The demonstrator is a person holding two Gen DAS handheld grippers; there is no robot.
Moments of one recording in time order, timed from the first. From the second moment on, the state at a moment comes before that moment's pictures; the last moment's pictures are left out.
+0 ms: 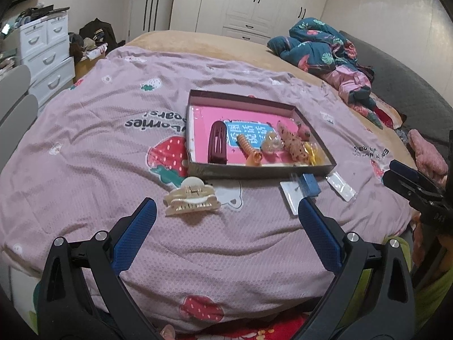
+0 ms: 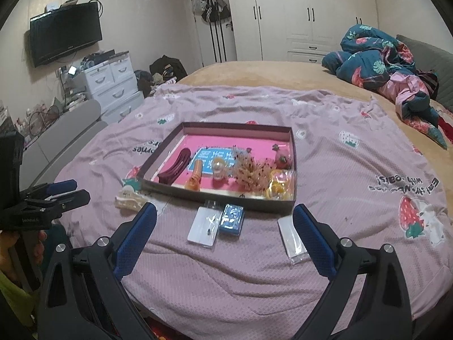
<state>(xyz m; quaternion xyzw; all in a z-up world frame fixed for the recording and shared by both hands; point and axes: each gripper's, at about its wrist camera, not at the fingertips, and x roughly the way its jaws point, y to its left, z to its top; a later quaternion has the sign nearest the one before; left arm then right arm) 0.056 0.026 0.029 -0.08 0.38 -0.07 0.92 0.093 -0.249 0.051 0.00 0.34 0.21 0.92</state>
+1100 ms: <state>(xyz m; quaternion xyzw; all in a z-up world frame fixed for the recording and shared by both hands) 0.110 0.043 -0.044 -0.10 0.44 -0.03 0.89 0.170 -0.226 -0.058 0.00 0.45 0.20 0.87</state>
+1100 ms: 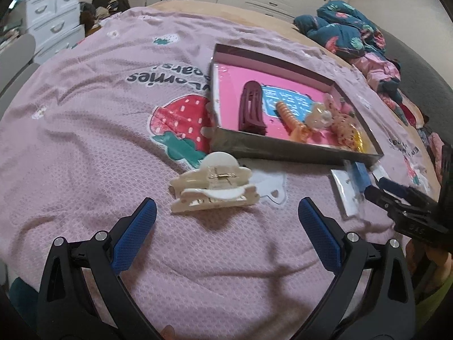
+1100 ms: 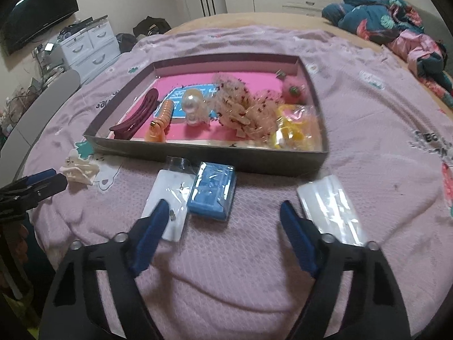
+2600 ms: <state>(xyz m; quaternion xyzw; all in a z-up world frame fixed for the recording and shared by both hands) 0.100 -0.009 -0.027 -0.08 0.41 -0.13 0.90 0.135 -0.244 -0.030 0.04 0.42 0.23 0.88</state>
